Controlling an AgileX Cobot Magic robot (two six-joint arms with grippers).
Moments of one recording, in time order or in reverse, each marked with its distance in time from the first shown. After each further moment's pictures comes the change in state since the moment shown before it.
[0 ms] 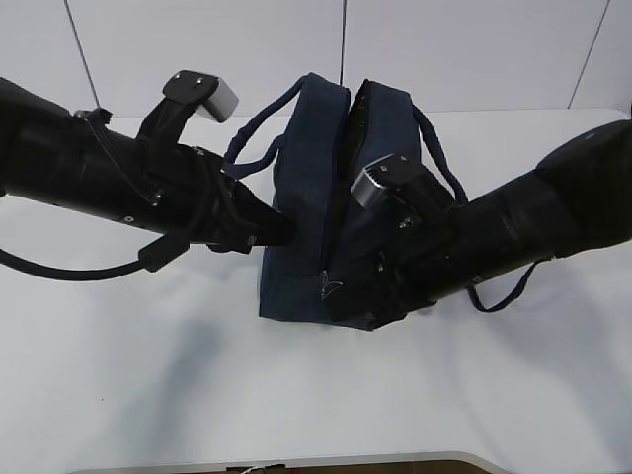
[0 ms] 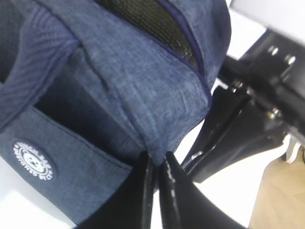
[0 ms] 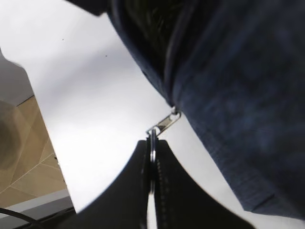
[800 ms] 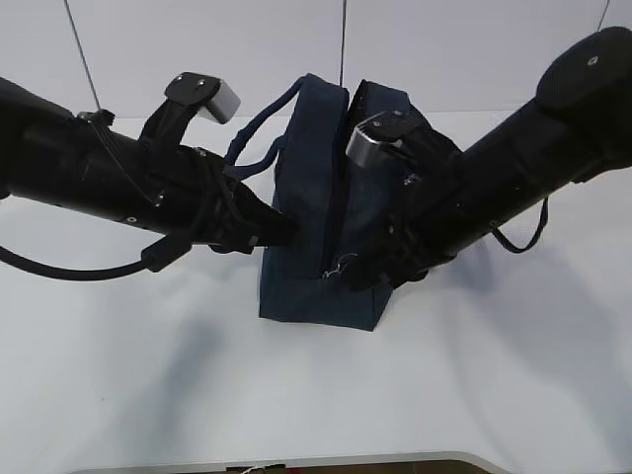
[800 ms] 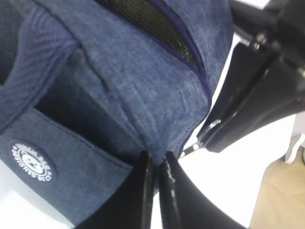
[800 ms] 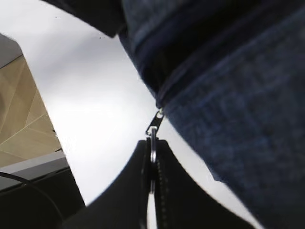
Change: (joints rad) left arm 0.000 0.009 -0.004 -0.003 0.000 0.000; right arm 0.000 -0.054 -0.155 -0.418 0.087 0.369
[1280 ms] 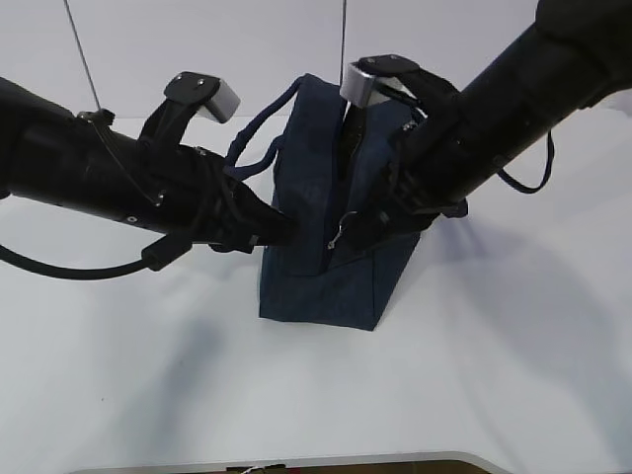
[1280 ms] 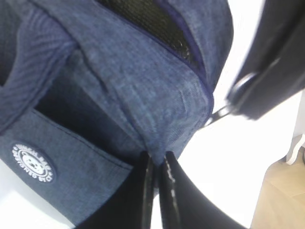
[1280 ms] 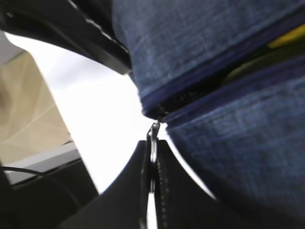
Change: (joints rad) left arm 0.000 0.000 0.000 -0.002 -0.004 0.000; right arm 0.000 0.000 -0.204 -0.179 0.168 0.250
